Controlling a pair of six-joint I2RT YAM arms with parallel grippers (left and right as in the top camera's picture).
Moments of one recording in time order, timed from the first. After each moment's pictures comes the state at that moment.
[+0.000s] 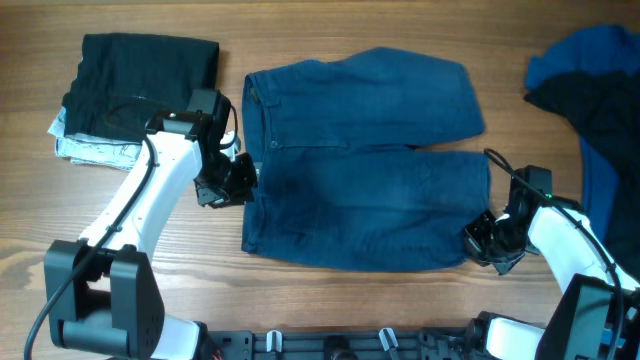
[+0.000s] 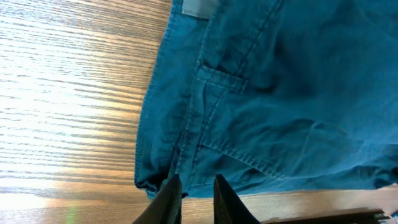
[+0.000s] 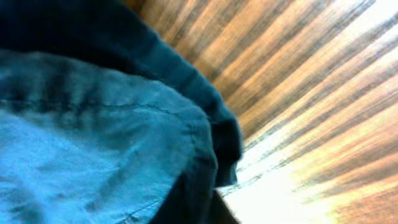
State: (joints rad) left arm -0.17 1.64 1.18 -1.13 0.27 -0.42; right arm -0.26 1.43 0.60 -0.82 -0.20 0.62
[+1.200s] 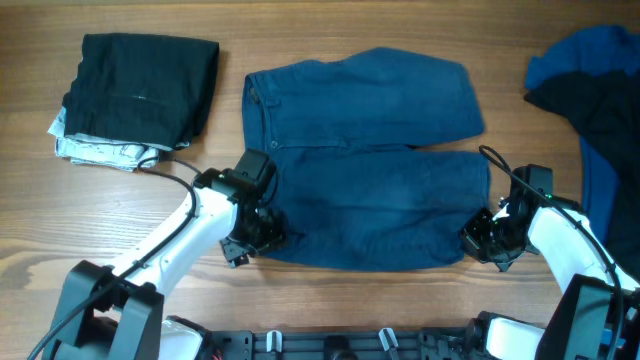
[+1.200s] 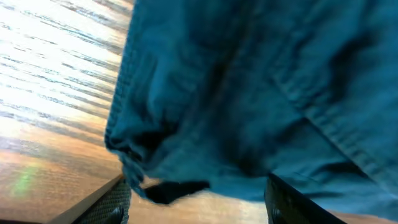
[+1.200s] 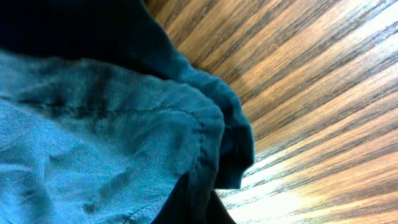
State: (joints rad) left arm -0.42 1.51 0.80 -0.94 0.20 -0.82; right arm -0.26 1.43 0.60 -0.79 -0.23 0.53
